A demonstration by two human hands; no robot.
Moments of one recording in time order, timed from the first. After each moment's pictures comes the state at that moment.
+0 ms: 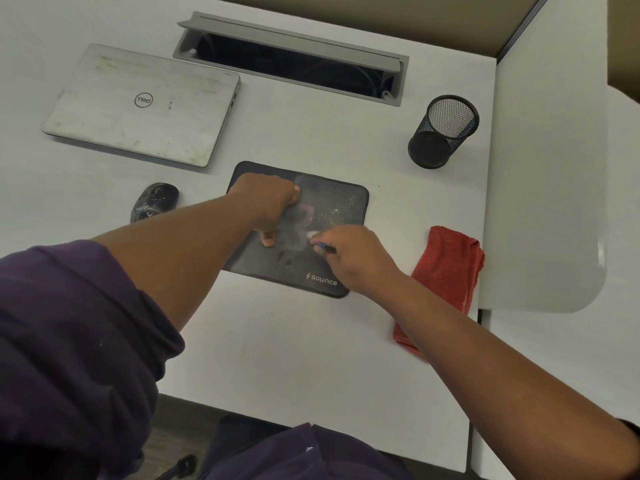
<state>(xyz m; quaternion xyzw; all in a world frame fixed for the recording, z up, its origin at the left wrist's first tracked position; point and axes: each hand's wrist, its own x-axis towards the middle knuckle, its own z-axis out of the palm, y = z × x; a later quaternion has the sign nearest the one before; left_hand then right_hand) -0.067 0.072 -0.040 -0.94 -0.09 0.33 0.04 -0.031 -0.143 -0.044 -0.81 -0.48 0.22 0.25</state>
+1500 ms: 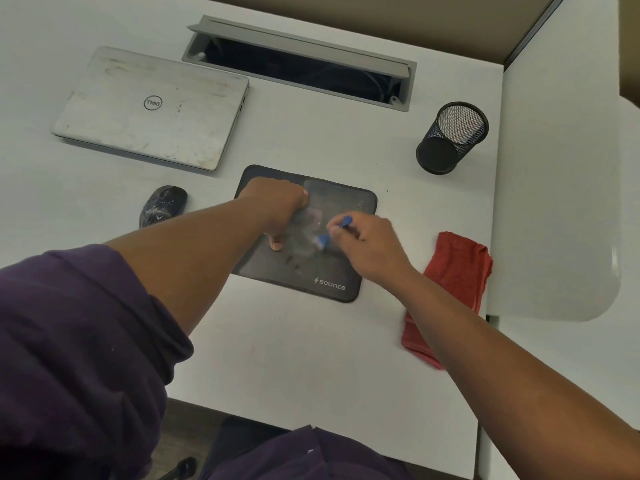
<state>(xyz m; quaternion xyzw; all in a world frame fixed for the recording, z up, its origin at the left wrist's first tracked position) -0.068 0.074 -0.043 -0.94 -0.10 0.32 0.02 -0.021 -0.136 -0.046 -0.82 -0.32 0.27 0.39</state>
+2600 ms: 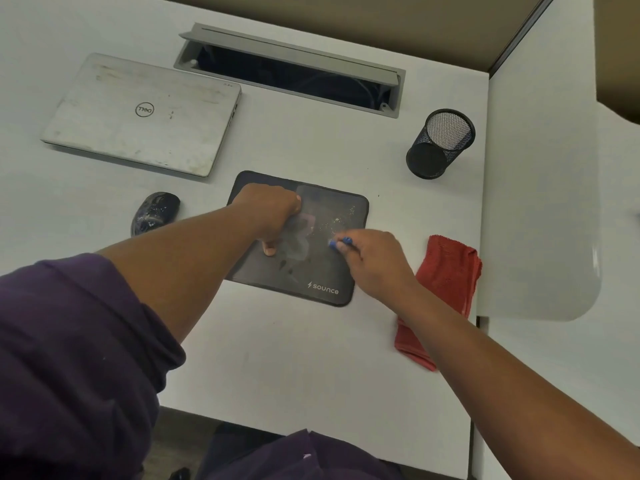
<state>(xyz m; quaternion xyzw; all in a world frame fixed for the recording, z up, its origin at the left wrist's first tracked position) -0.068 0.075 -0.044 -0.95 -0.09 0.31 0.01 -0.021 -0.157 -0.039 -0.85 -0.39 0.20 0.29</state>
